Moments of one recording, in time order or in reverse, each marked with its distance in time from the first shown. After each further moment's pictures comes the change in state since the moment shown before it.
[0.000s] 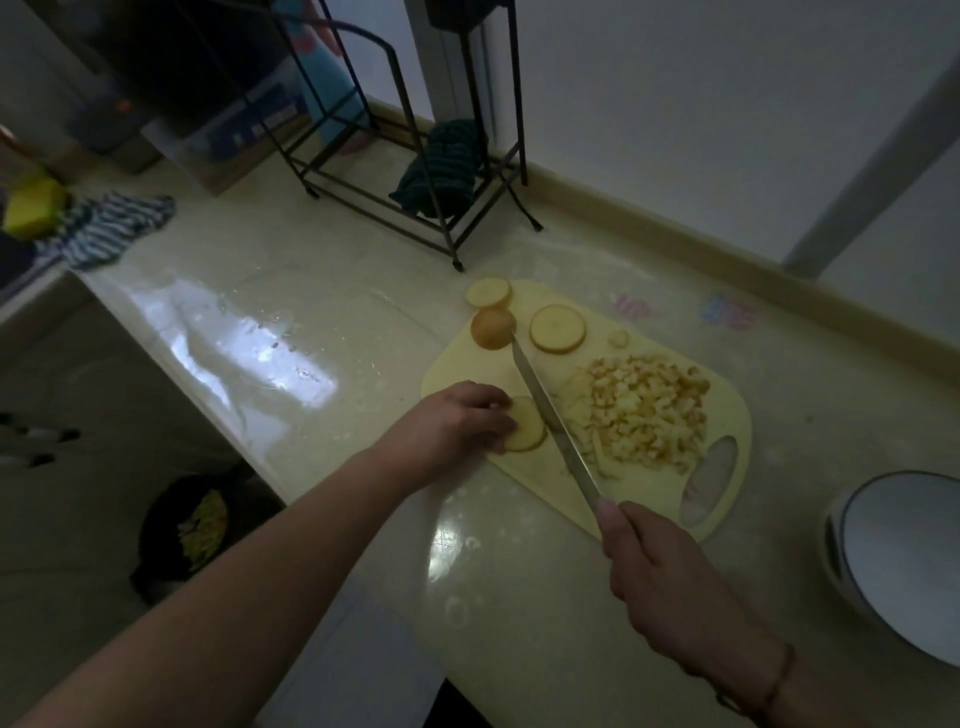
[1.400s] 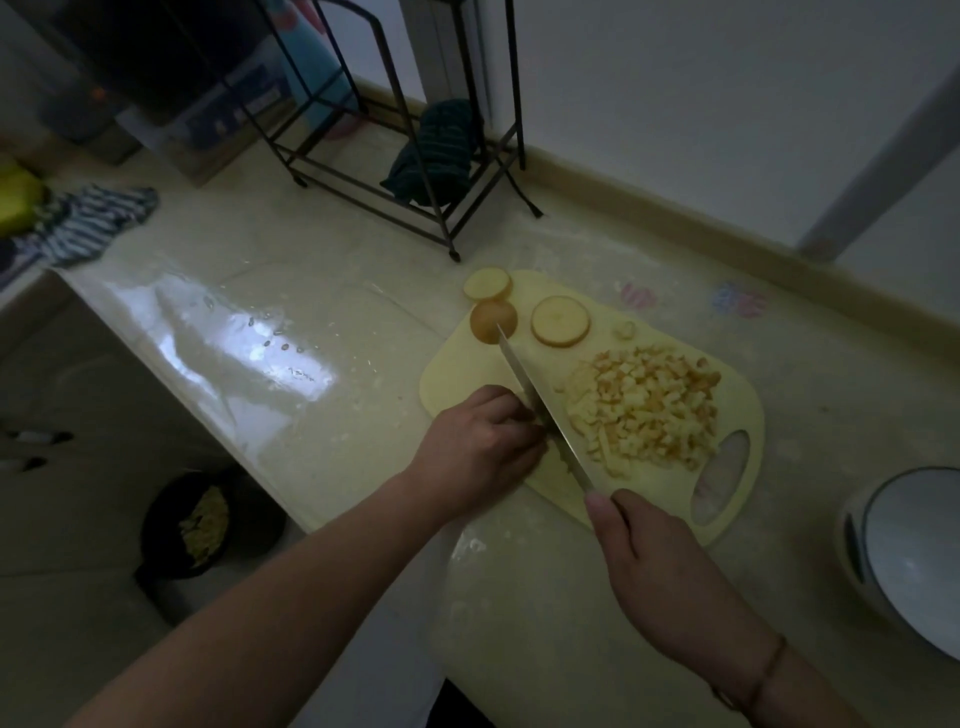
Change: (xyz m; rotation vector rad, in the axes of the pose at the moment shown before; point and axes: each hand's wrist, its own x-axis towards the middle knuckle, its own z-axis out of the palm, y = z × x) left_hand 0.005 0.029 0.024 0.141 0.205 -0.014; right_hand 0.008 -0.008 0.008 -0.148 0.040 -0.063
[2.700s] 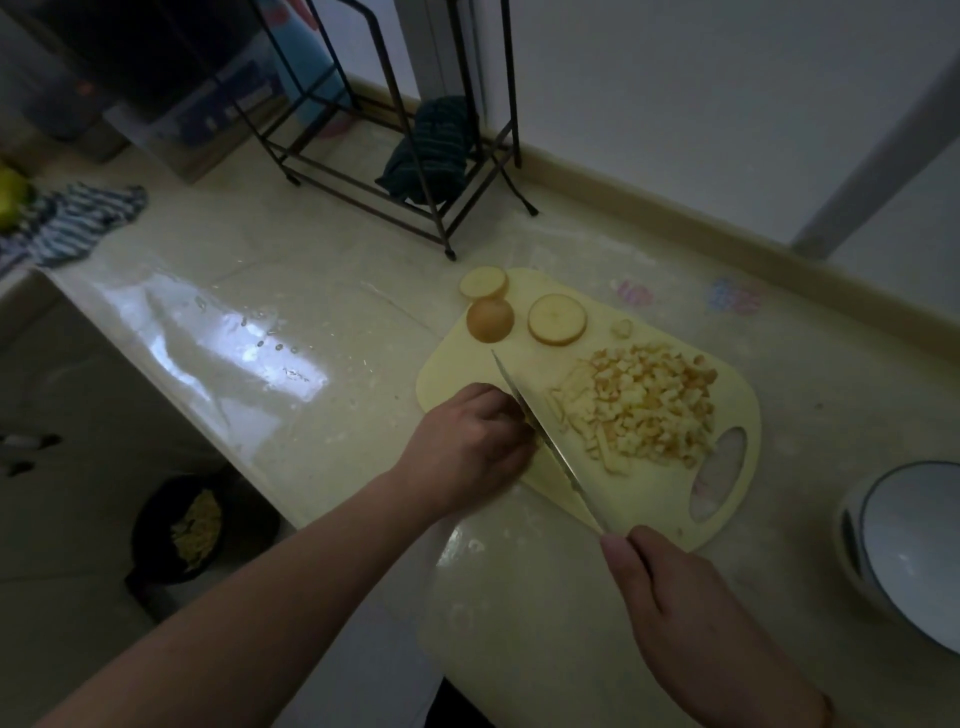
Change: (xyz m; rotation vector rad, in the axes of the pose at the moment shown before) left_hand -0.001 -0.004 -0.009 -0.028 -0.051 -0.033; right_hand -0.027 0.009 -0.006 -0.045 -0.035 0.014
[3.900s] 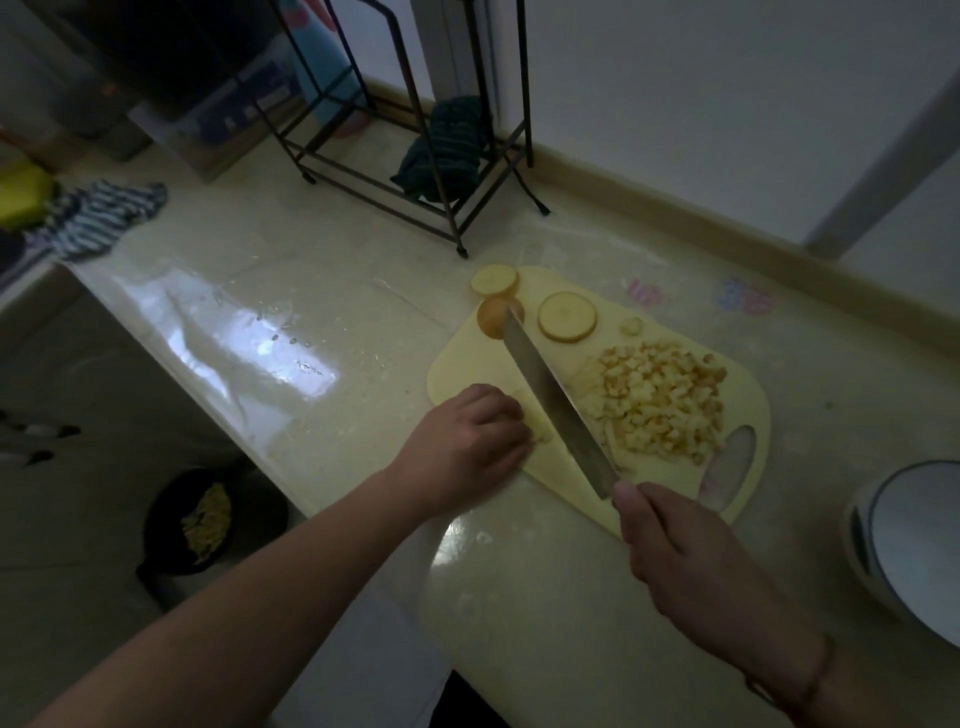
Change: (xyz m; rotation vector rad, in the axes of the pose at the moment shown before) left_hand -0.013 -0.008 -0.003 0.021 0.039 0.095; right_hand 0.024 -0.006 -0.010 0.125 -0.018 -0.024
